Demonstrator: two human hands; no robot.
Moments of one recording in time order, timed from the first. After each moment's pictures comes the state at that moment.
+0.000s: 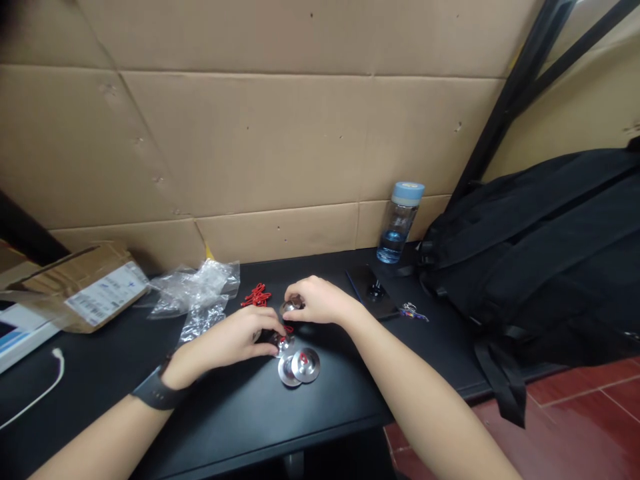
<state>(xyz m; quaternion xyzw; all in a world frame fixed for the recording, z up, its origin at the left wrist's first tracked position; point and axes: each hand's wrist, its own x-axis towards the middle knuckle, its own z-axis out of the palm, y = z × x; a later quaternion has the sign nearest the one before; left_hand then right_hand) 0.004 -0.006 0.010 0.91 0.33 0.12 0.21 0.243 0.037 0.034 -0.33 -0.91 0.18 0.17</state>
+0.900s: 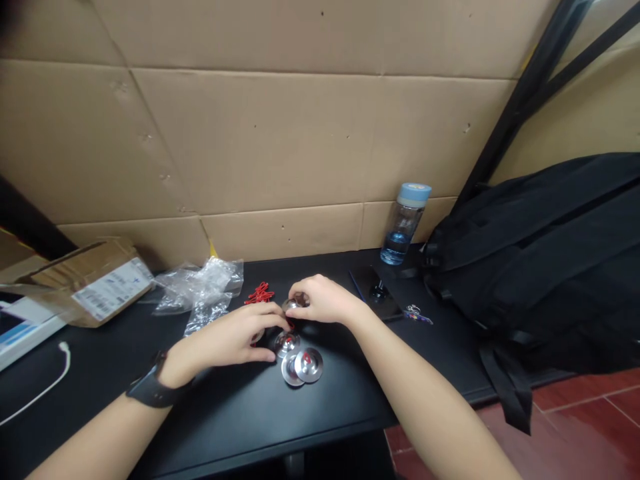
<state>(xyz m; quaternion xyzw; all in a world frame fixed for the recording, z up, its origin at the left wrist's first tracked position) -0.003 -0.011 0.022 0.93 0.32 0.10 0.16 0.245 0.040 0.033 -0.32 -0.91 0.18 0.18</state>
